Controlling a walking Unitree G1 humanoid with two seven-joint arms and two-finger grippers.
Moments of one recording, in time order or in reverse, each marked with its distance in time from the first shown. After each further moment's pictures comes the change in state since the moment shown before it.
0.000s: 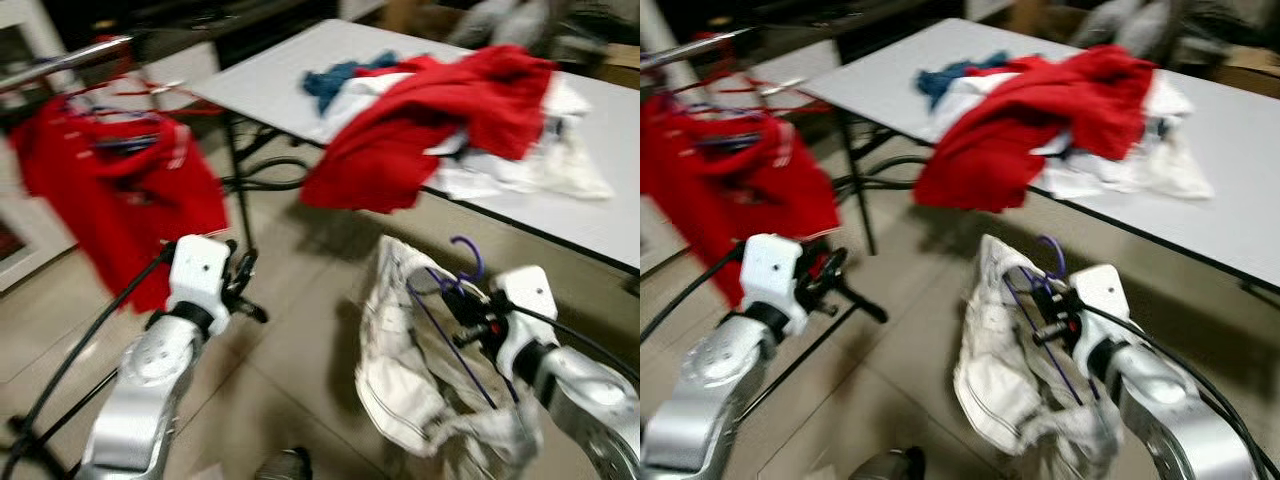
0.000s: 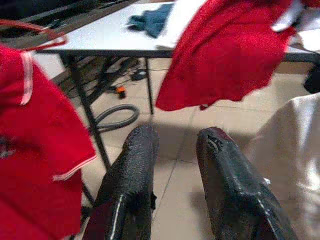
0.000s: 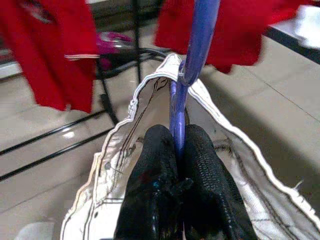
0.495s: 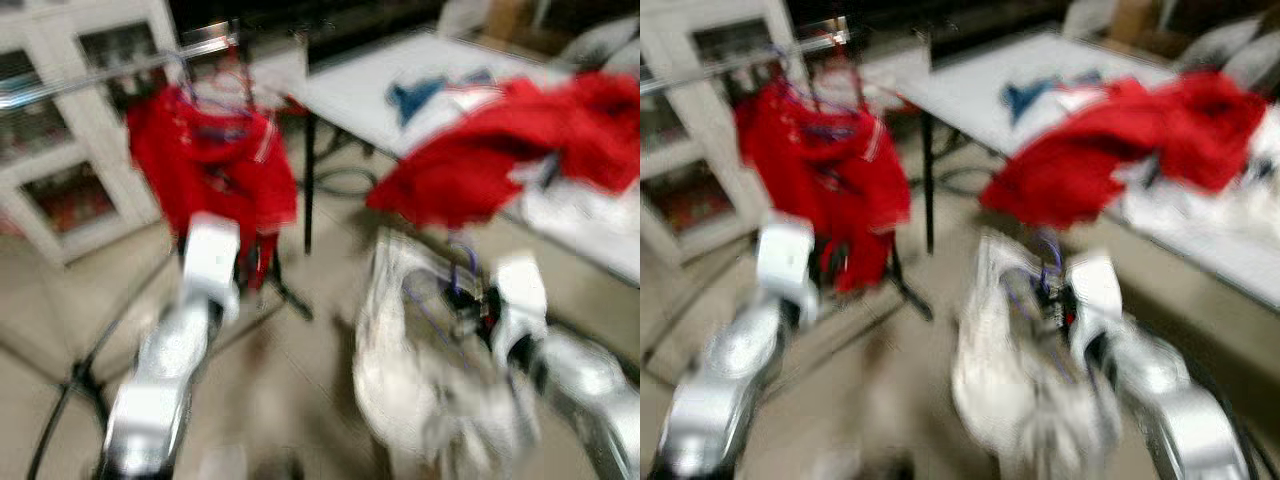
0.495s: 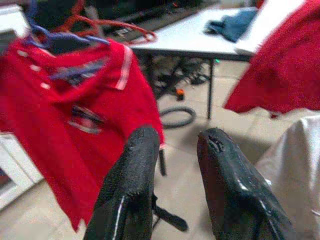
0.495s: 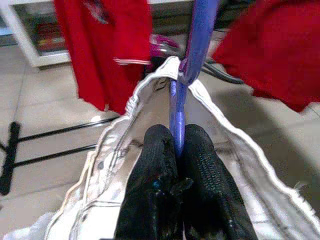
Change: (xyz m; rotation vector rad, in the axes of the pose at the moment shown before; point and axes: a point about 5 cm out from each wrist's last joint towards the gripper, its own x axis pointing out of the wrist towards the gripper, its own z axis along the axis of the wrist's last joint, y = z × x) left arm 0.019 0.003 0.007 0.034 -0.032 0.053; right arm 0.015 -0.007 0.000 0.000 0.003 -0.013
